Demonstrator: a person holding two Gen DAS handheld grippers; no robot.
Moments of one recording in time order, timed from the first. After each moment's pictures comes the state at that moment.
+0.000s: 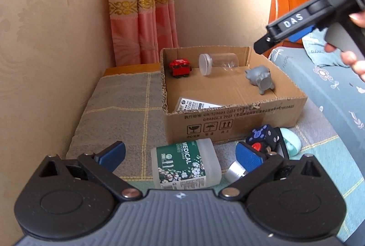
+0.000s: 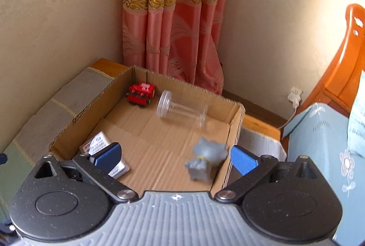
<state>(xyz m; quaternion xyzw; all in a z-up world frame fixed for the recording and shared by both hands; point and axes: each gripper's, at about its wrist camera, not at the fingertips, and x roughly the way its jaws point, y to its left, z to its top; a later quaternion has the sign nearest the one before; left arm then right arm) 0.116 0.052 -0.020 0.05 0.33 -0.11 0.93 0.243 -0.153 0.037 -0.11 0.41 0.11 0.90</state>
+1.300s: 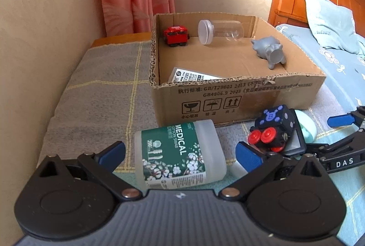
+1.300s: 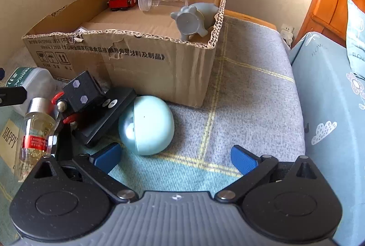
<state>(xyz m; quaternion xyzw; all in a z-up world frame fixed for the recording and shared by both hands) 0.156 0.038 -0.061 0.05 0.40 -0.11 0.91 0.150 -0.206 -0.108 -0.05 0.47 0.07 0.88</state>
